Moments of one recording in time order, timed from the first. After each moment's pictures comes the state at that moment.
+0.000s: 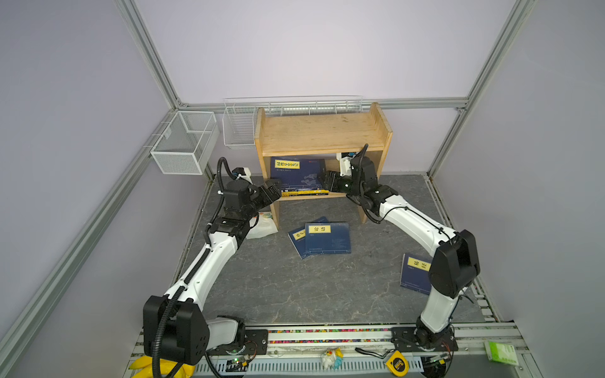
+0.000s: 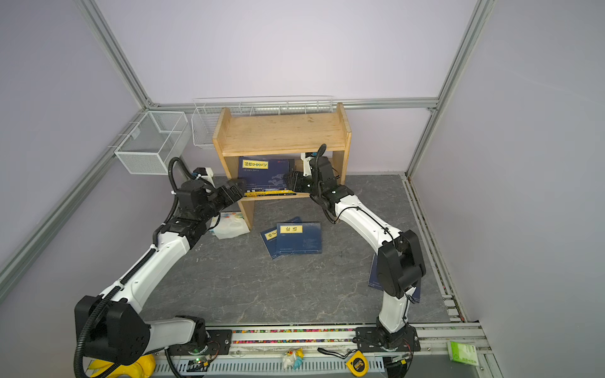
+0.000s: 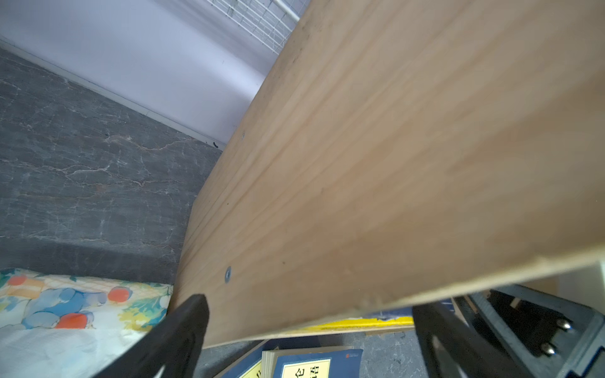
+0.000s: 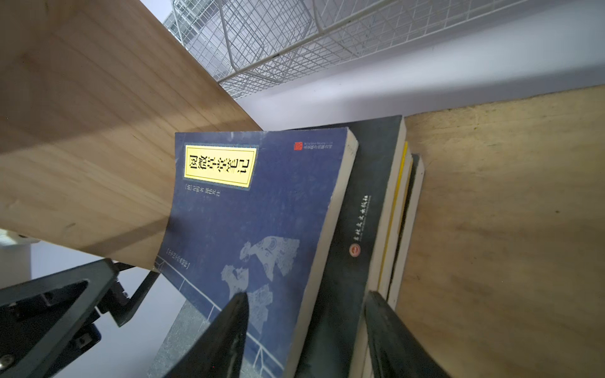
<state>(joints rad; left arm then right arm) -0.24 1.28 1.04 -0.04 0.17 -0.66 0.56 1.82 1.60 -0.15 -0.22 0.54</state>
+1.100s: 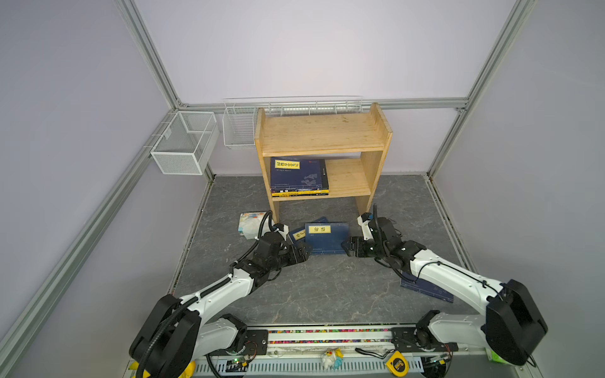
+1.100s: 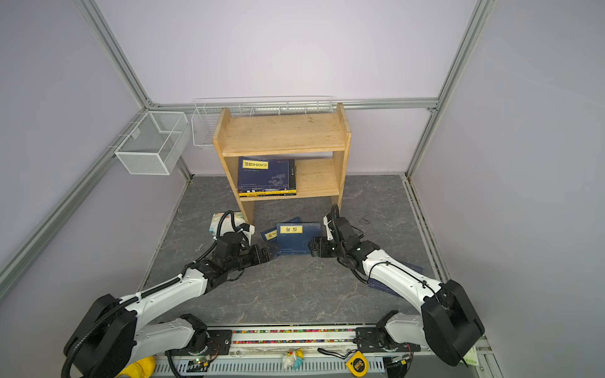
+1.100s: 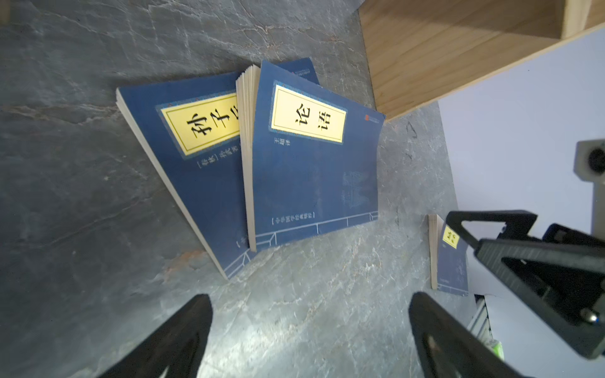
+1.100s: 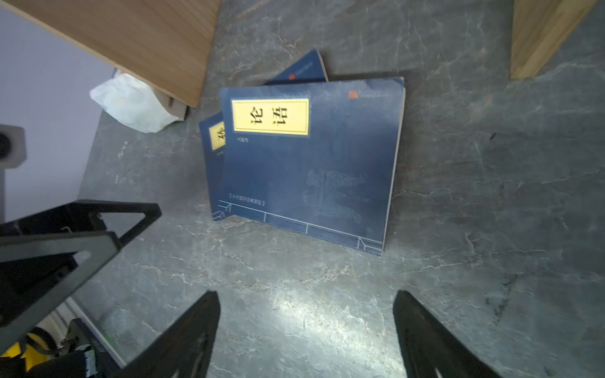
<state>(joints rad) -0.60 1.24 0.50 0.14 0.24 -0.76 0.61 1.31 0.74 -0.24 -0.13 0.55</state>
